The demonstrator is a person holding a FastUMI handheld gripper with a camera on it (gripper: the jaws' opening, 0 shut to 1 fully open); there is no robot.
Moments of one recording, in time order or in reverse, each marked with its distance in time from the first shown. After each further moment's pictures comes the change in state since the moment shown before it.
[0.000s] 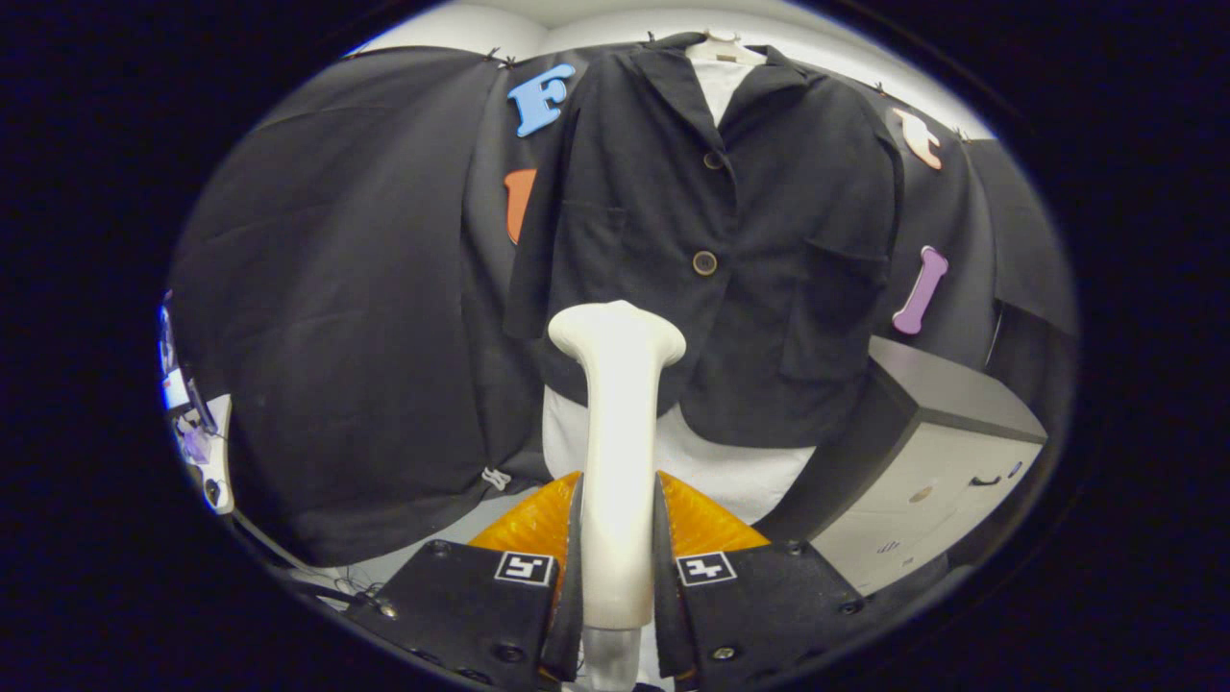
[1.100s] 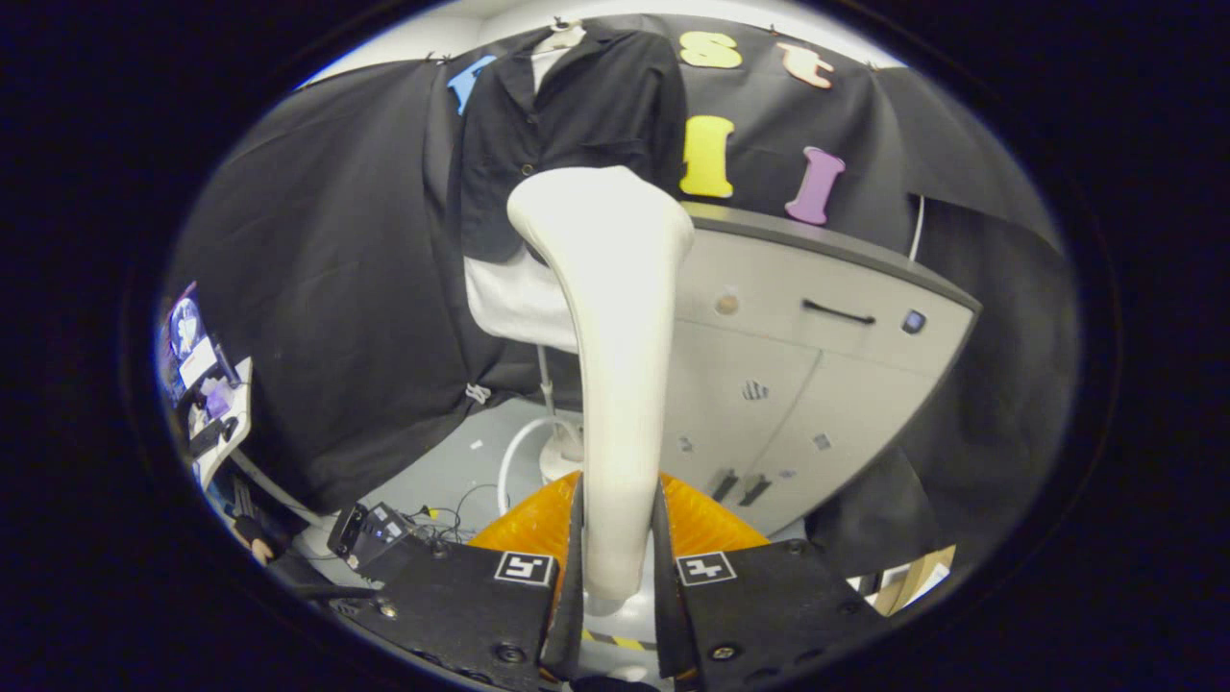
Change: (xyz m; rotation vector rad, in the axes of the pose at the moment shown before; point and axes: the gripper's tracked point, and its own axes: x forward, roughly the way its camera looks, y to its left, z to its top) arm -0.239 -0.235 -0.191 0.102 0.203 -0.022
